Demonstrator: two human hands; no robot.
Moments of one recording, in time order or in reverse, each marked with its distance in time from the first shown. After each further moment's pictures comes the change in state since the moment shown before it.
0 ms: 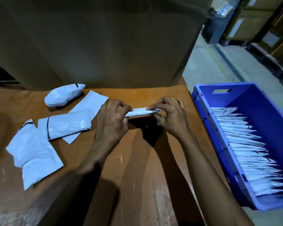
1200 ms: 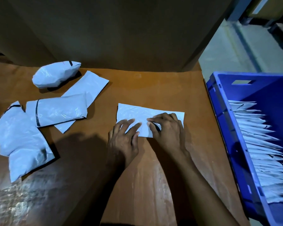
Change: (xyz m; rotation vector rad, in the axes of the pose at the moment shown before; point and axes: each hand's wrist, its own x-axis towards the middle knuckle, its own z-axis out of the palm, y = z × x) left_hand -0.098 0.023 0.083 -0.113 -0.062 -0.274; right_hand -0.056 -0.005 0.070 -0.029 -0.130 0.244
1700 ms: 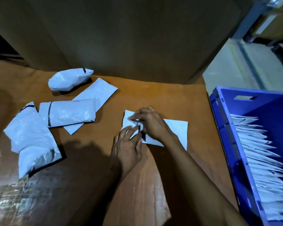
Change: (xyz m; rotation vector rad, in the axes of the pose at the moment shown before) left_hand 0.000 -0.004 0.001 0.053 -0.067 -0.018; right_hand 0.071 -0.034 0.019 0.103 -0.368 -0.405
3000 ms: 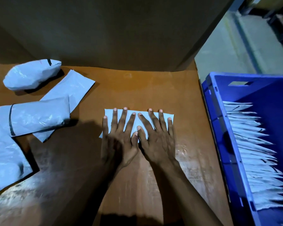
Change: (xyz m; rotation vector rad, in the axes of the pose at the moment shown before) left_hand 0.039 0.018 0.011 0.311 -0.202 0.092; right_hand -0.080 0.024 0.030 -0.303 0.163 0.466
